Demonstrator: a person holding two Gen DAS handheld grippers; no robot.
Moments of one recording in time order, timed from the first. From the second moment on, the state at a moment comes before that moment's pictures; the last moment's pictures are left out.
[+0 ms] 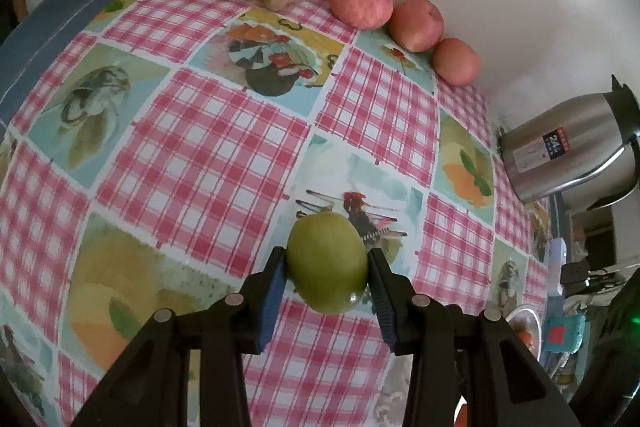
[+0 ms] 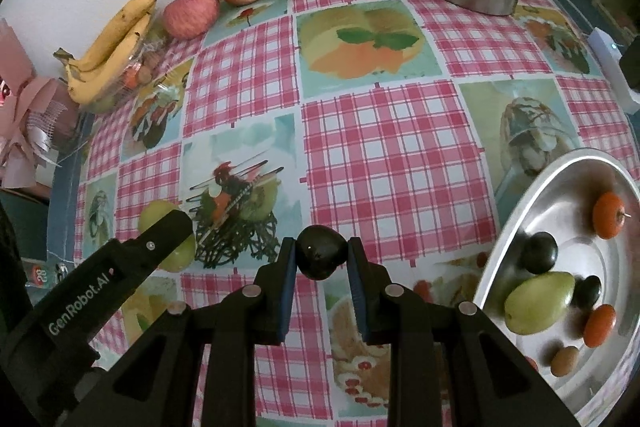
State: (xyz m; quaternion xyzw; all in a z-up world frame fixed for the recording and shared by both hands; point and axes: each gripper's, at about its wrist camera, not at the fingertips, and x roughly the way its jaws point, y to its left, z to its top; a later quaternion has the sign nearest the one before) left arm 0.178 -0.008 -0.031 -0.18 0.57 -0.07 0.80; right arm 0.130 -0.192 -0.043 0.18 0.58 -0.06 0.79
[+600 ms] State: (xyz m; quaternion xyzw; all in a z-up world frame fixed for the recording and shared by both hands) left arm 0.121 -0.017 0.000 -0.16 0.56 -0.08 0.81; right arm 0.075 -0.201 -0.009 0.20 0.56 -0.06 0.80
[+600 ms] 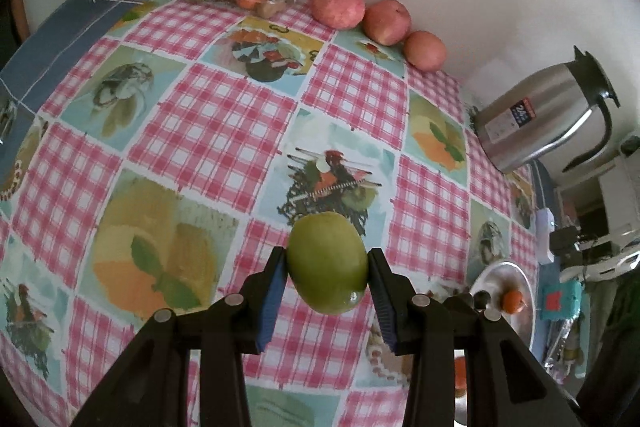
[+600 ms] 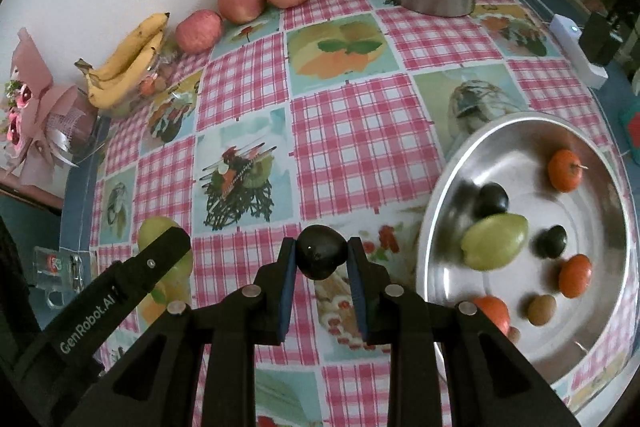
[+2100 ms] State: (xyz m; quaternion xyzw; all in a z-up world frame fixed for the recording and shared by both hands) left arm 0.056 -0.135 0.012 -0.07 0.57 -0.21 0.79; right arm -0.001 -0.325 -0.006 0.26 0.53 -0.20 0.78
